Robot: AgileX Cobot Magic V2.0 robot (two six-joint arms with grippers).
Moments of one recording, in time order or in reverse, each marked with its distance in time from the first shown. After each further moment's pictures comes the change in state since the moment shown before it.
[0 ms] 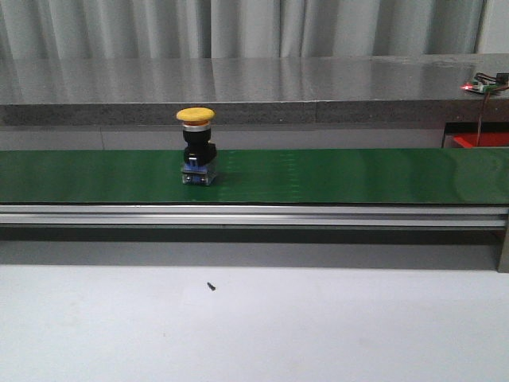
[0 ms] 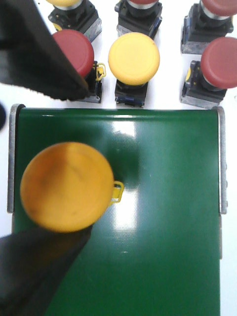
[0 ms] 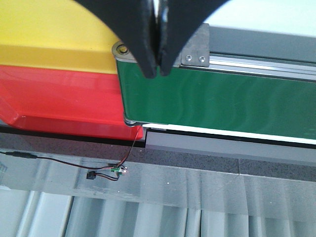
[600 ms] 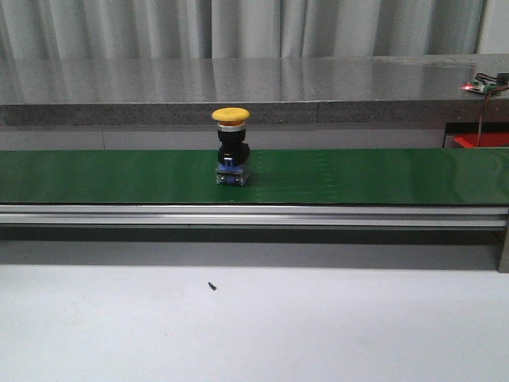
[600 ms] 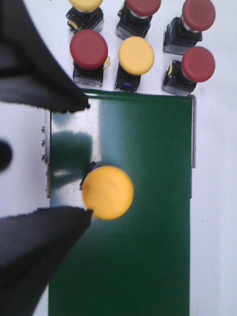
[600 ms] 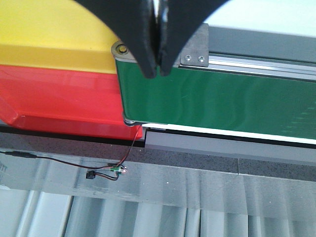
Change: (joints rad) left arm -0.029 -0.249 0.108 -0.088 0.002 0.000; right arm 0.000 0.000 0.000 0.000 0.000 0.000
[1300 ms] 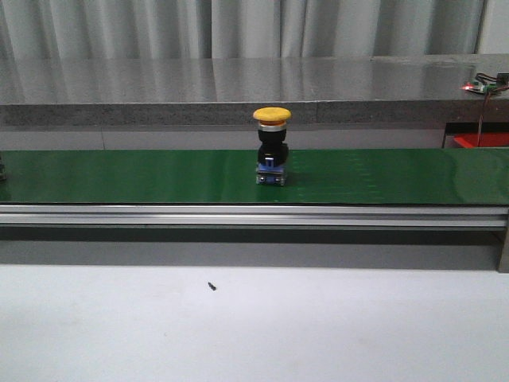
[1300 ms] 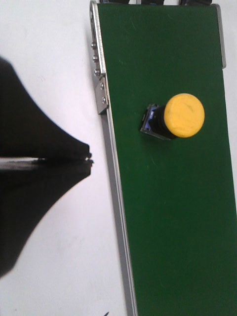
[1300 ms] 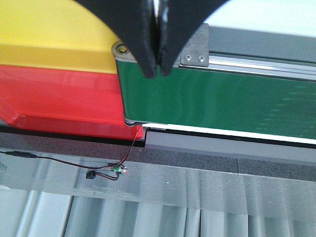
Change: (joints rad) left arm -0.152 -0.391 0.317 -0.065 -0.012 0.000; right arm 0.000 0.000 0.000 0.000 0.000 0.000
